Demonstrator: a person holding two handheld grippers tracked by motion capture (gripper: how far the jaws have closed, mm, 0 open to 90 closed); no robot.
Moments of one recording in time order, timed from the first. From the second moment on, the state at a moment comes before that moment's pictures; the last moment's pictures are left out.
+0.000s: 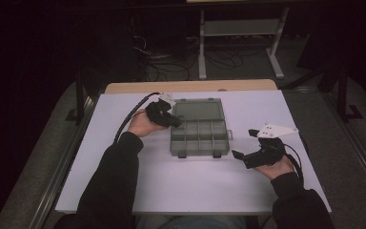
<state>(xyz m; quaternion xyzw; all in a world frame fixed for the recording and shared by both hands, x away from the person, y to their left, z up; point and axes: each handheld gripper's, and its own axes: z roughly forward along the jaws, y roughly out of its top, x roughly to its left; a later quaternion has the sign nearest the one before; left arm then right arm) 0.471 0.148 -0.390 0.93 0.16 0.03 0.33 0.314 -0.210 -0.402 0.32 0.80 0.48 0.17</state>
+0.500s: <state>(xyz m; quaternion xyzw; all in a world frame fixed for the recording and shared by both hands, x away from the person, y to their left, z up) 0.476 0.143 -0.406 0.93 0.16 0.02 0.32 0.313 -0.210 -0.402 0.32 0.80 0.48 0.17</state>
